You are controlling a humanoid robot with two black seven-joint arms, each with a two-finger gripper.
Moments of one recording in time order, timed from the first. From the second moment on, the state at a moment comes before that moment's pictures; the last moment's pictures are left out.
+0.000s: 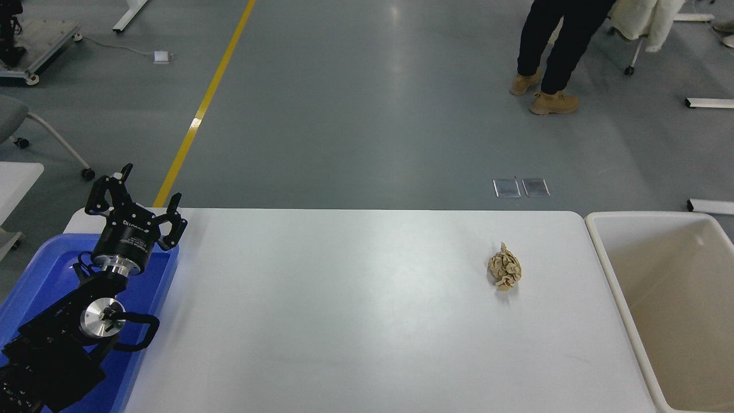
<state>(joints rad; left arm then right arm) -0.54 0.39 -0.87 -0.51 0.08 -0.52 -0.58 0.98 -0.75 -0.26 0.01 -0.41 0.15 0.20</state>
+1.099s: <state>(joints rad) -0.54 0.39 -0.87 -0.51 0.08 -0.52 -0.58 0.60 -0.42 -0.26 -0.04 -0.39 -0.06 0.15</state>
